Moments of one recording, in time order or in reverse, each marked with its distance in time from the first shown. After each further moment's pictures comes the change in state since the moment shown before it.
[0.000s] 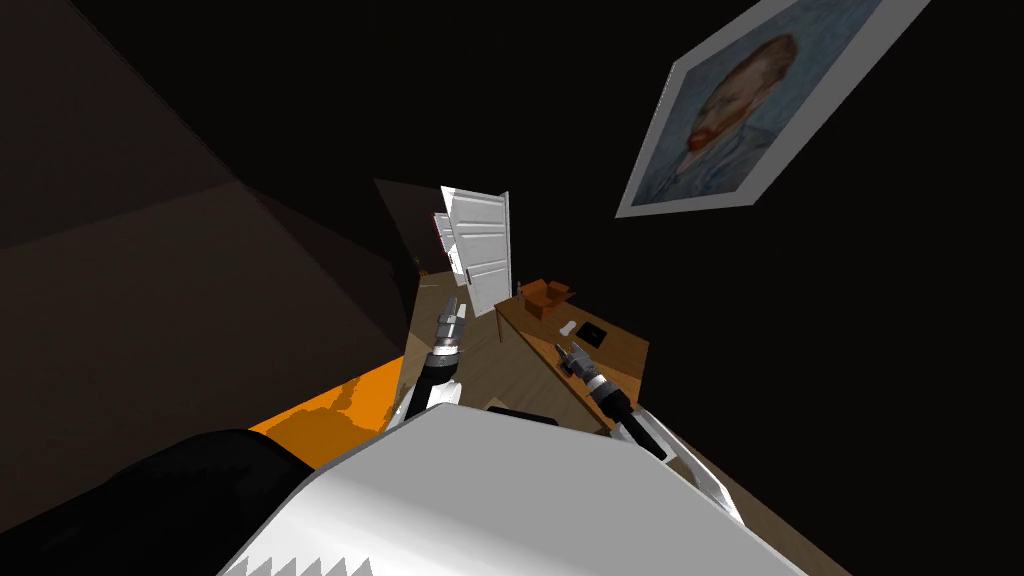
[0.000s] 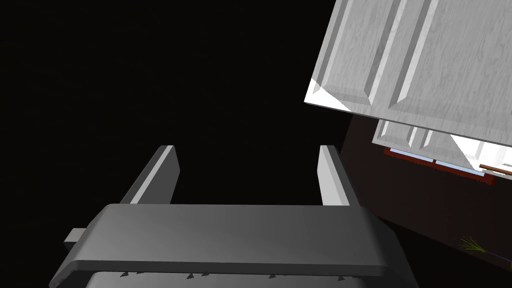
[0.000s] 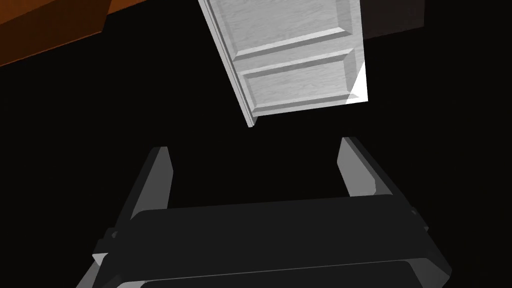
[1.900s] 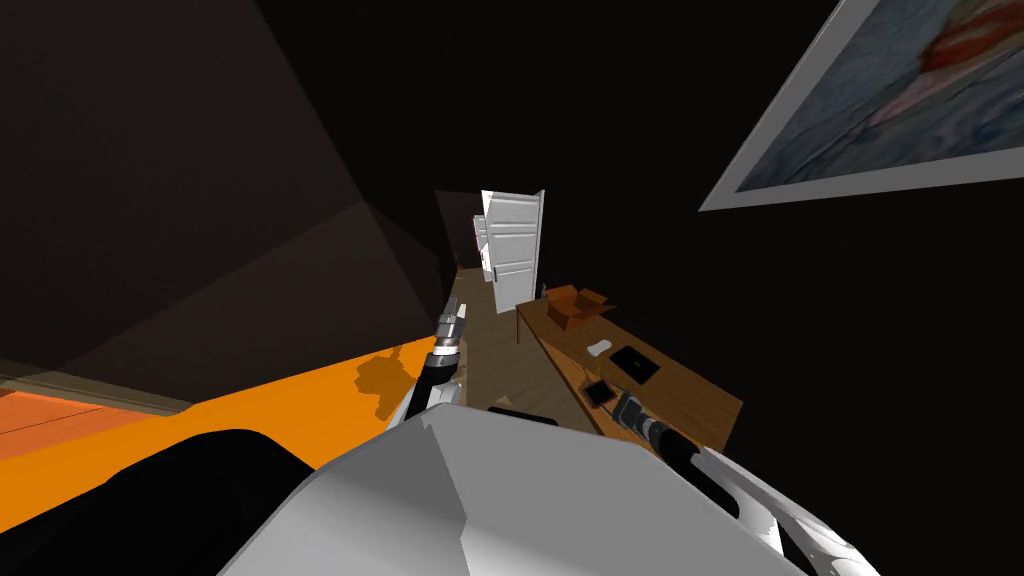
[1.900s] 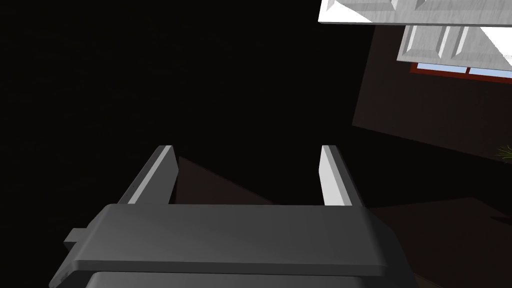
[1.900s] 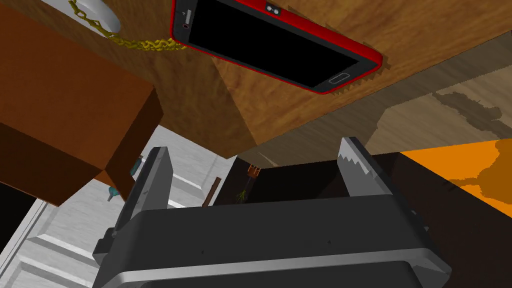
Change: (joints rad) left arm 0.000 0.000 0.000 0.000 0.000 0.000 0.000; right arm -0.027 -0.384 0.175 0.392 0.164 0.175 0.441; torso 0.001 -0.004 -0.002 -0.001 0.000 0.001
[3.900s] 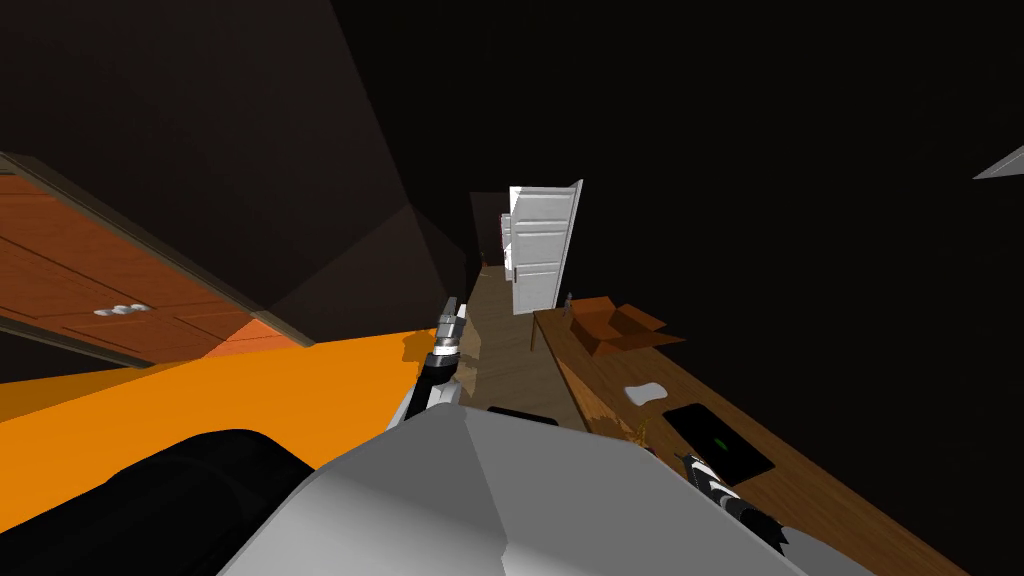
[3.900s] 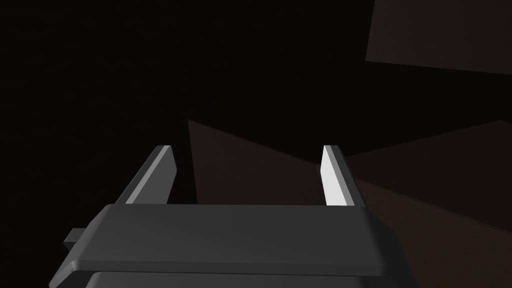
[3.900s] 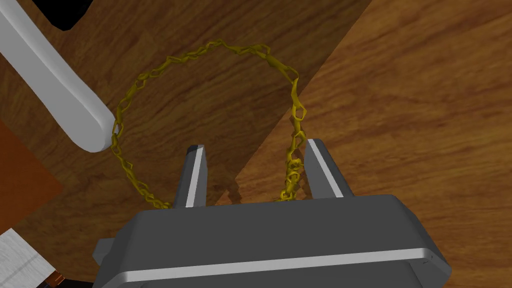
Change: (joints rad) left arm 0.000 0.000 0.000 0.000 0.000 0.000 0.000; right arm 0.045 -0.093 0.147 0.269 0.134 0.121 0.217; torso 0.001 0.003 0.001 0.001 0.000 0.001
